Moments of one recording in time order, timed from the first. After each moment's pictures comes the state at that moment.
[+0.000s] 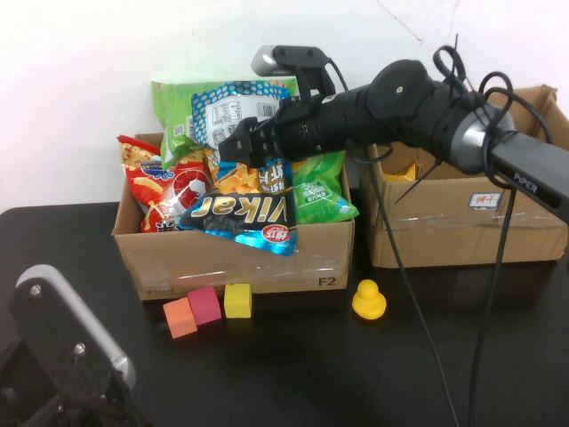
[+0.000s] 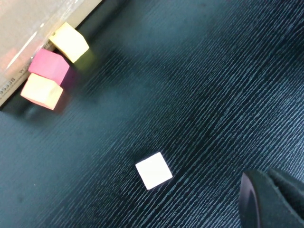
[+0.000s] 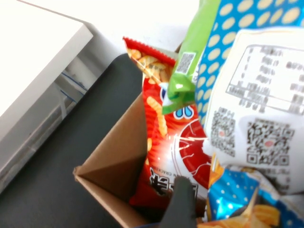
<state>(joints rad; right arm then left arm) 0.49 2.36 -2.11 0.87 0.61 -0.60 -0.68 0.79 -0.70 -0.04 0.88 0.14</state>
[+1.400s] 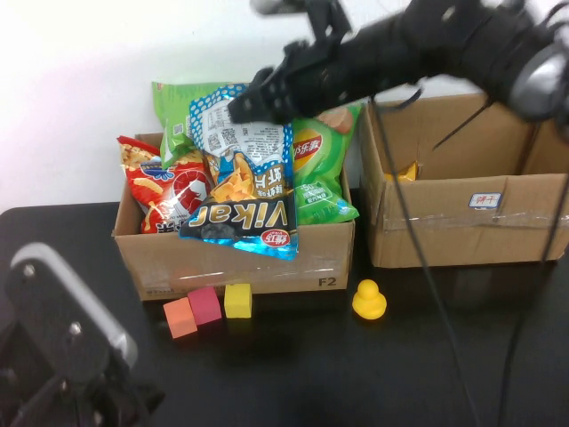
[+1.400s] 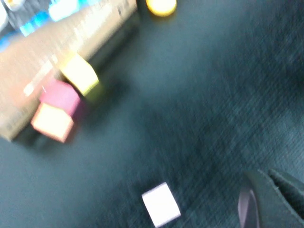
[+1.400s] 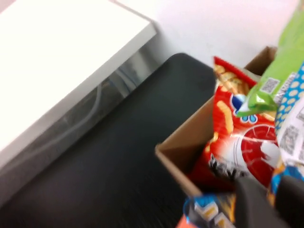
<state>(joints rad) 0.48 2.16 -2.11 0.82 0.84 -0.60 -0.68 0.79 -0.70 -0.04 0.79 0.13</state>
